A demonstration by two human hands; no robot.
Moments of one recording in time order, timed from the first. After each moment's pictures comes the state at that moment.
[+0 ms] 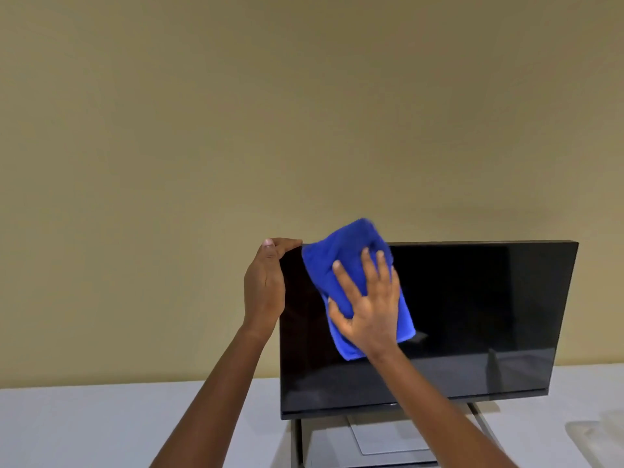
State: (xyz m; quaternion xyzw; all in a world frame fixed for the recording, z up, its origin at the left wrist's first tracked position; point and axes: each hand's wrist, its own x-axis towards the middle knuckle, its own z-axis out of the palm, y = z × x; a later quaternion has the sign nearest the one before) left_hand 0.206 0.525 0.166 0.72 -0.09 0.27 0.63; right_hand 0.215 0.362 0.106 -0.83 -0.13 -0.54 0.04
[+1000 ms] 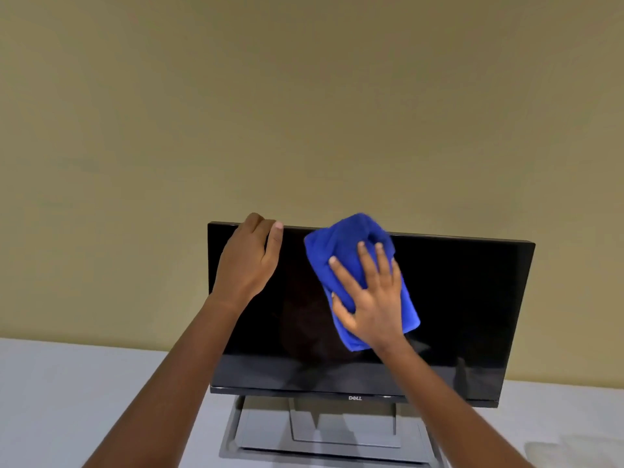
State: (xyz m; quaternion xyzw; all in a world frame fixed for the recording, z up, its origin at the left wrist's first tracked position) left_hand 0.188 0.438 0.191 0.90 -0.07 0.32 0.29; right_hand 0.215 0.235 0.104 -0.83 -0.21 -0.51 0.03
